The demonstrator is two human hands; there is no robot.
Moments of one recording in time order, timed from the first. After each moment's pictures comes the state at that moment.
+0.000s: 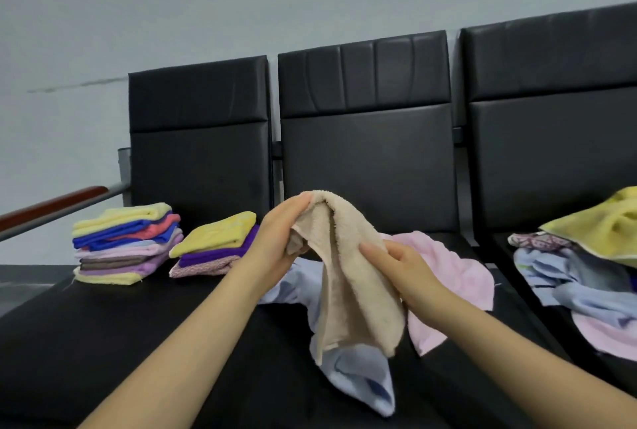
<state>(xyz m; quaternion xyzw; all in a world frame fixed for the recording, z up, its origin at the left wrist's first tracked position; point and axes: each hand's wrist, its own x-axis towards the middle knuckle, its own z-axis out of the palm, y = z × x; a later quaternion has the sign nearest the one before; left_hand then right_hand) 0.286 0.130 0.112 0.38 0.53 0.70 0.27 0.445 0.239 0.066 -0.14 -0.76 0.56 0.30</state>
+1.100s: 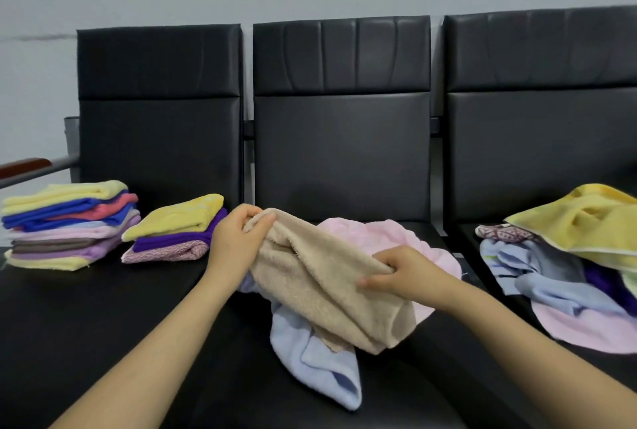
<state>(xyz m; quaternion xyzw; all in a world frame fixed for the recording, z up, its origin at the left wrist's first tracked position) 0.243 0.148 0.052 0.37 0.72 0.58 -0.06 0.460 0.305 0.036 -0.23 -0.90 0.33 0.16</state>
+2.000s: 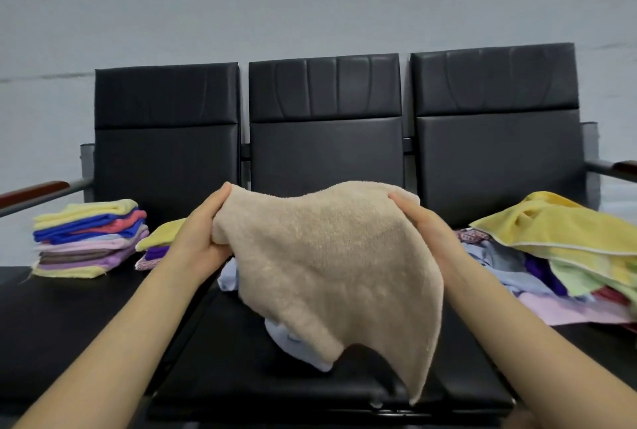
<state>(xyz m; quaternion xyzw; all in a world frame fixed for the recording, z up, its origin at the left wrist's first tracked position) 0.303 0.075 0.128 0.27 0.48 0.78 0.30 0.534 0.260 0.113 -0.21 -0.47 0.79 0.34</state>
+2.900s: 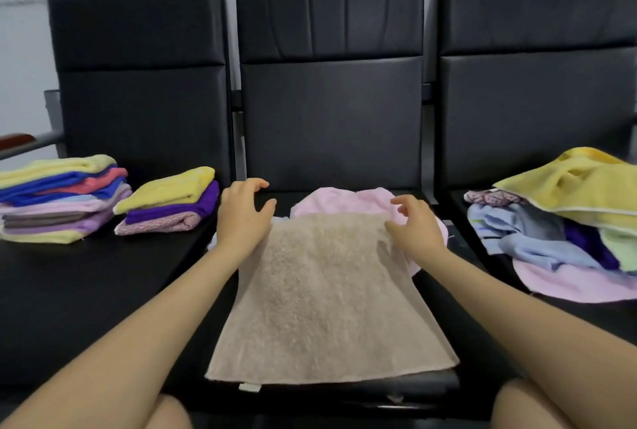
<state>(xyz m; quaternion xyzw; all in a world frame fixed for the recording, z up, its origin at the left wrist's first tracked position) 0.236 0.176 0.023 0.40 0.81 0.41 -0.13 0.458 0.352 -0.006 -0.41 -0.80 0.28 0.35</state>
